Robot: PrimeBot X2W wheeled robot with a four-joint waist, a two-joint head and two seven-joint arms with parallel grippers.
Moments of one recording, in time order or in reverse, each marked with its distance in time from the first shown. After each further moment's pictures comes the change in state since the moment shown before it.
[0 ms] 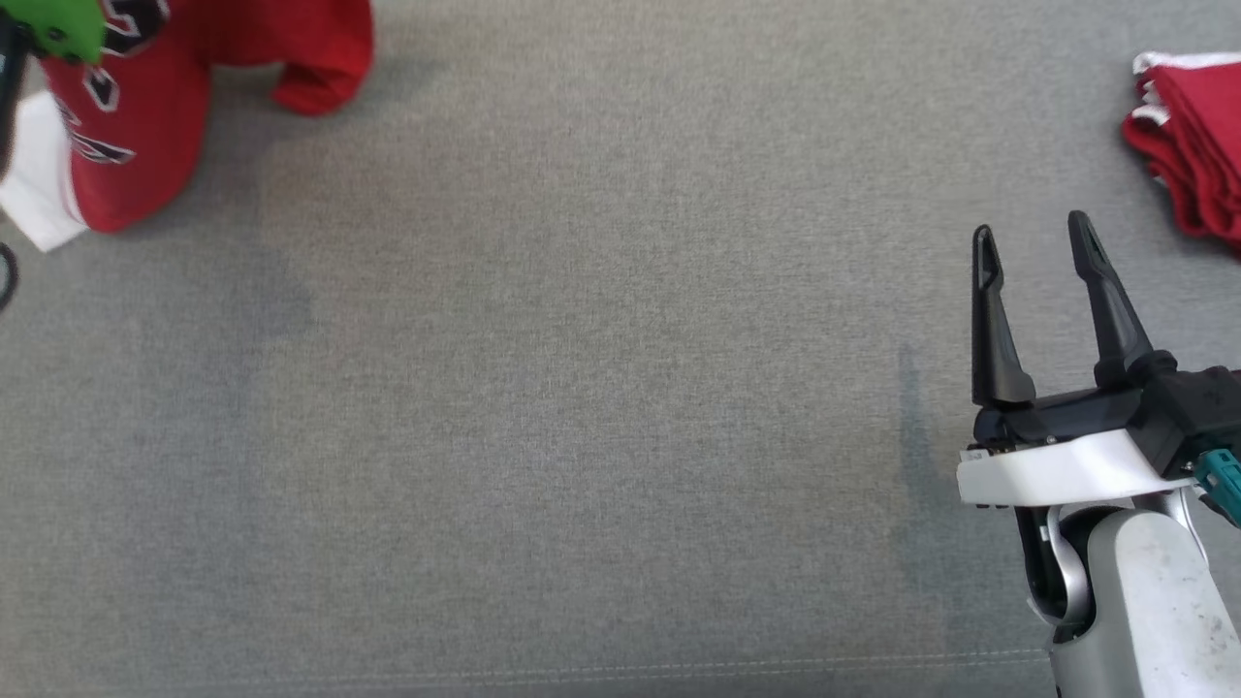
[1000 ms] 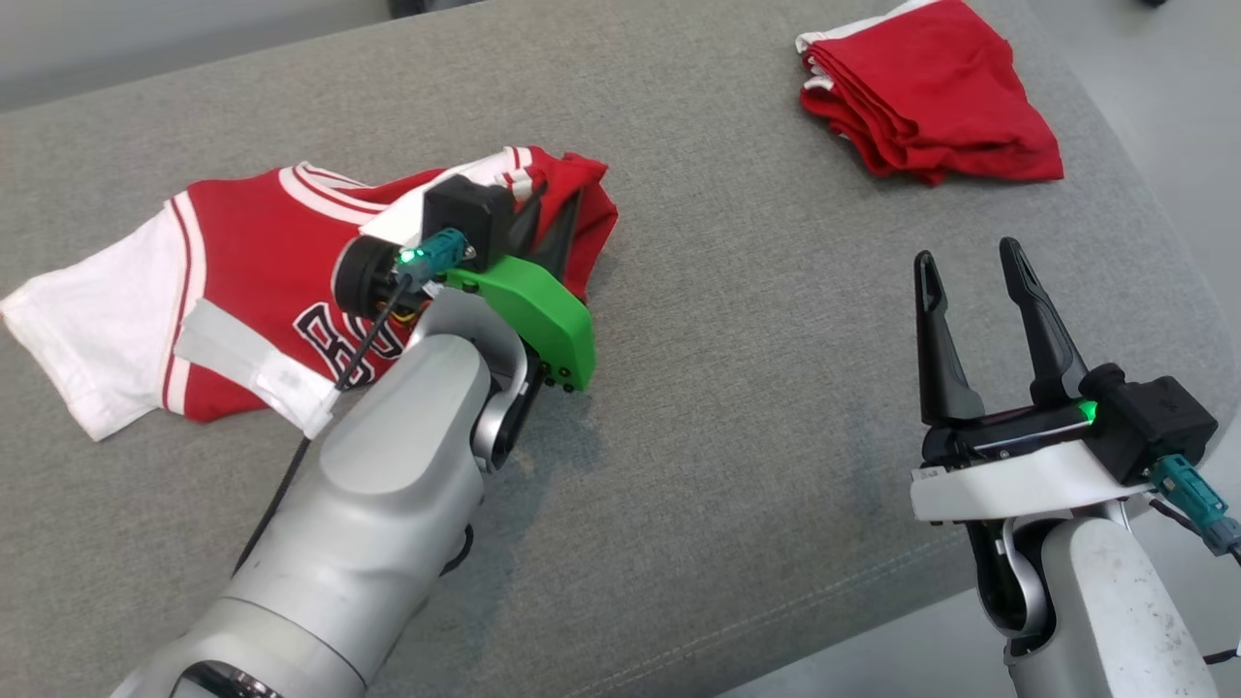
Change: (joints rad) left arm 0.358 -0.416 -0.238 0.026 -0.181 0.108 -0.157; right arm 0.003 0.000 0.085 0.068 0.128 0.000 -0.032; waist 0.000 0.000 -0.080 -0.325
